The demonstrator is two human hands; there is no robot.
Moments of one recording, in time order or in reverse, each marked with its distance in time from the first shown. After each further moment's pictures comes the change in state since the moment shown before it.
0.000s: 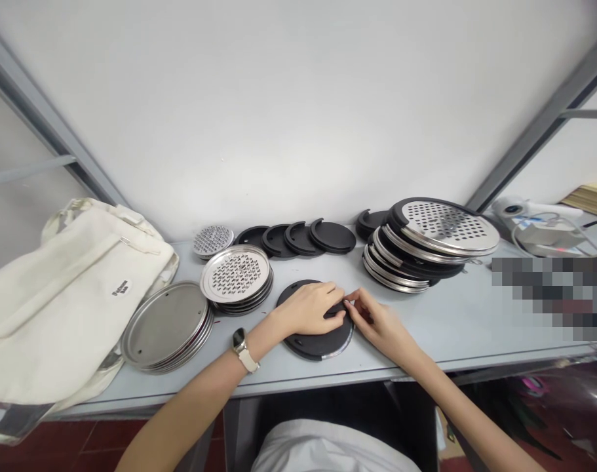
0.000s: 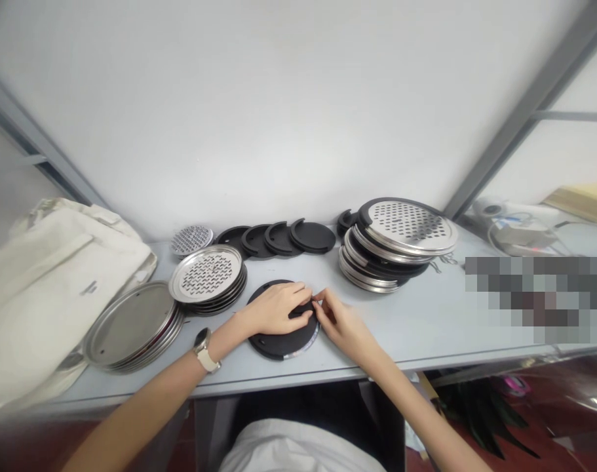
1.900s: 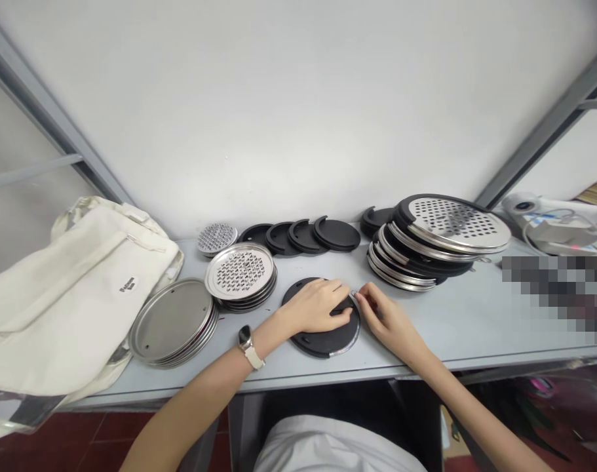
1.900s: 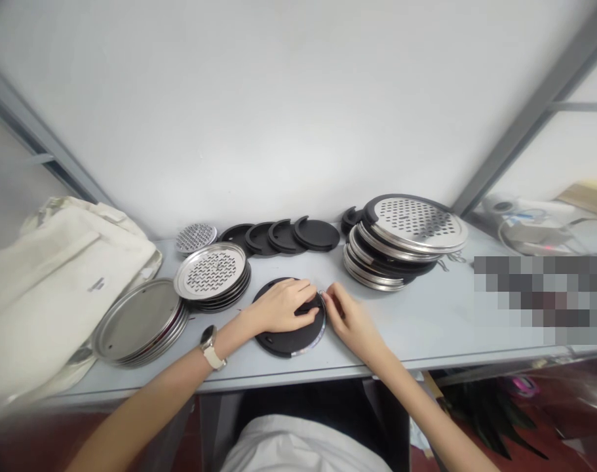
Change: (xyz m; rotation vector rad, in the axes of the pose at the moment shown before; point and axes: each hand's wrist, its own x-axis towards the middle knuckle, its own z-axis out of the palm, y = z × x) left_hand 0.002 0.004 0.001 0.017 0.038 -0.002; right_hand 0.002 -0.006 -0.004 -0.070 0.112 -0.033
